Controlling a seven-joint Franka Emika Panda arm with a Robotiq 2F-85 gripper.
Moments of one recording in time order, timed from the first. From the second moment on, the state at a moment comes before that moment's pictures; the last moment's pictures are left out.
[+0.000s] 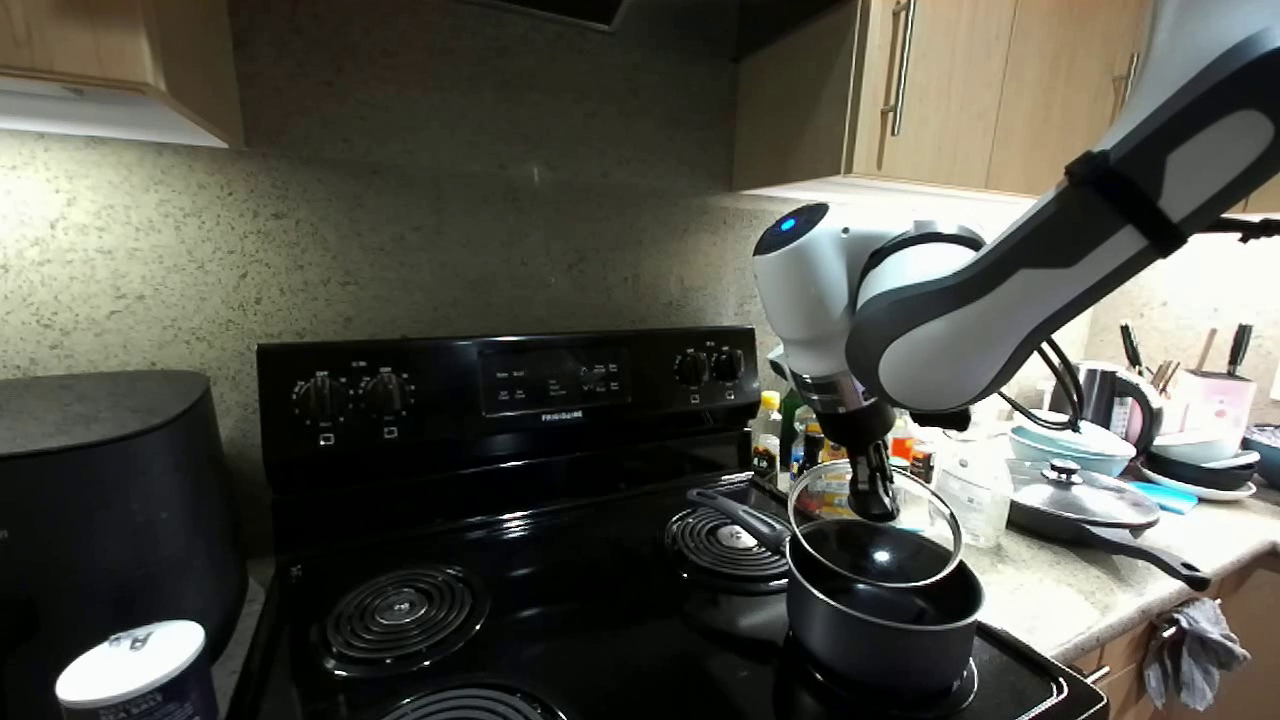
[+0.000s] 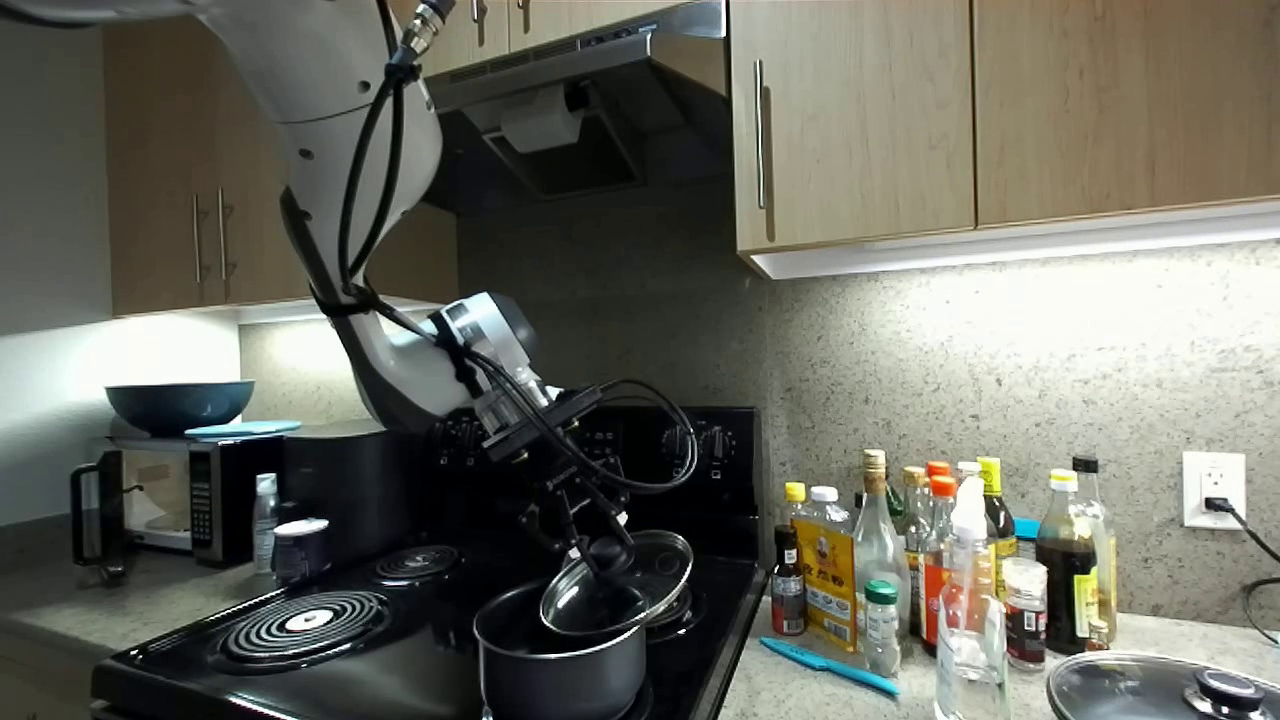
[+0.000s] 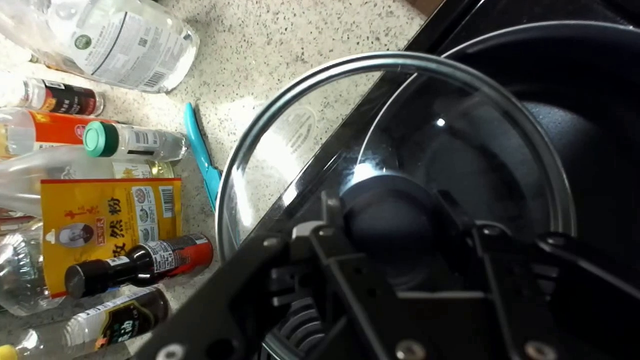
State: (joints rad) arm 0.13 0.16 0.07 -2.15 -0.75 2.15 -0.02
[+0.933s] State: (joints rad) arm 0.14 0.16 0.11 -2.15 -0.67 2.12 -0.37
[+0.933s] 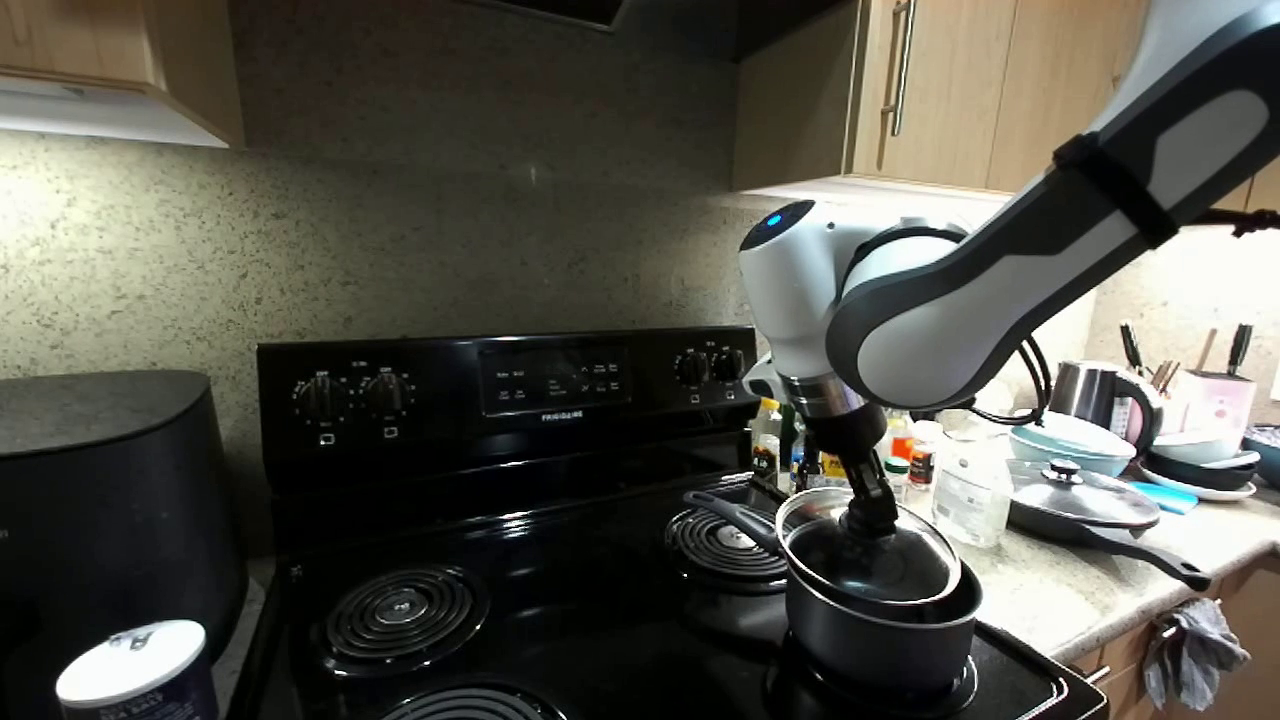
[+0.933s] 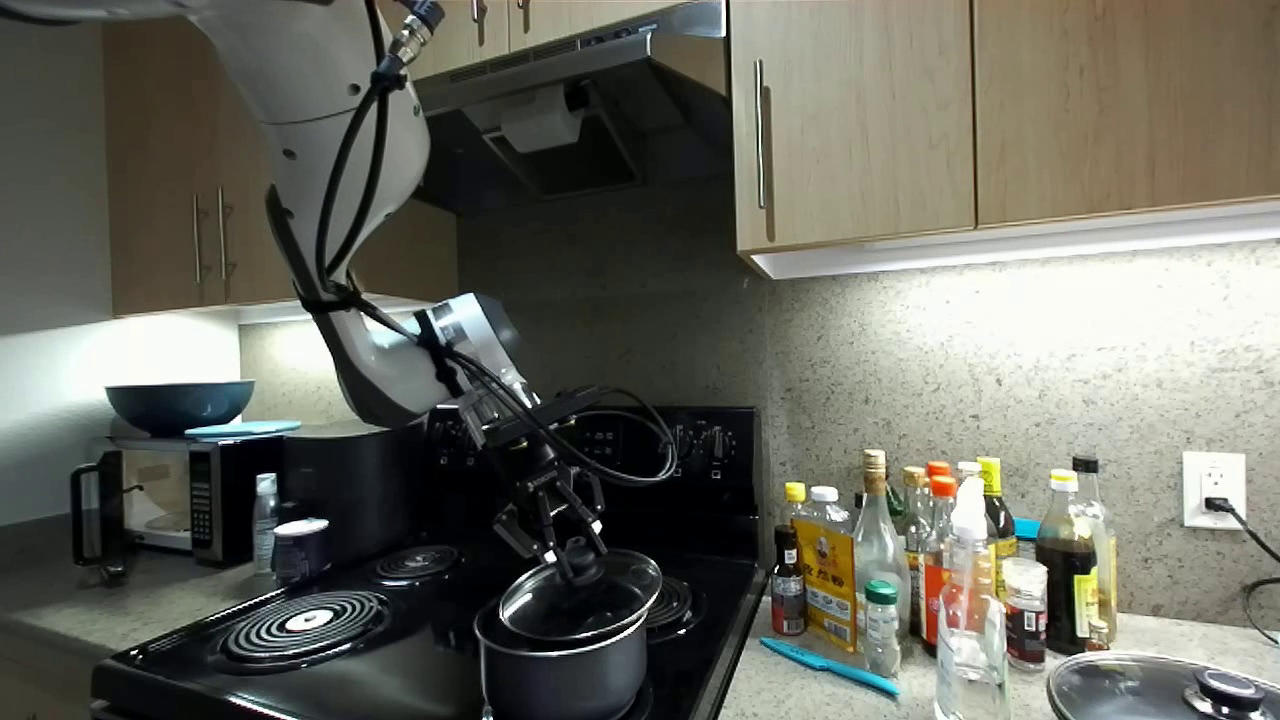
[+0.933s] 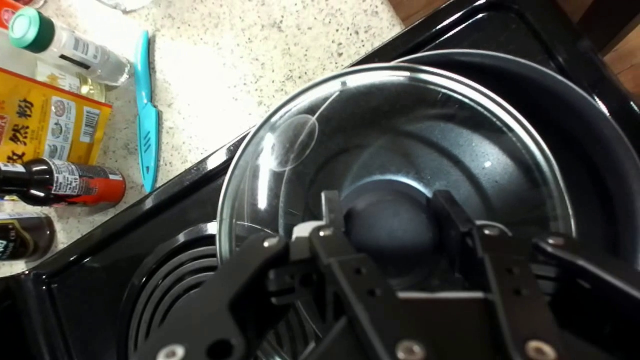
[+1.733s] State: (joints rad) arm 0.13 0.17 0.11 -2.13 -0.62 2.06 -0.48
